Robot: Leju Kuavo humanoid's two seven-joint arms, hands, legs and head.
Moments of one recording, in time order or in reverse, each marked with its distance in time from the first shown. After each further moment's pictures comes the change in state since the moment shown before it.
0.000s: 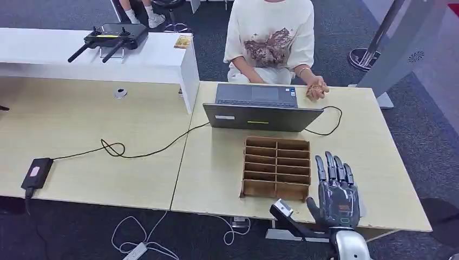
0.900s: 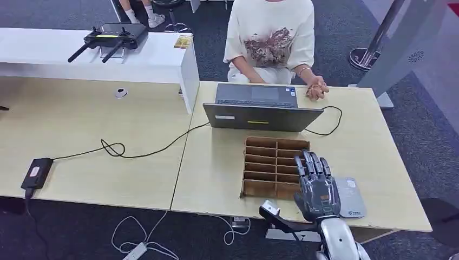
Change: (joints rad) left arm -0.003 0.003 -0.003 0.000 -0.022 -0.015 -0.012; right arm -0.117 -0.003 0.055 0.180 -0.017 0.011 -0.085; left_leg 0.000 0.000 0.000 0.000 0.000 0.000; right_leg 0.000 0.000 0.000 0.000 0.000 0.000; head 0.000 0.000
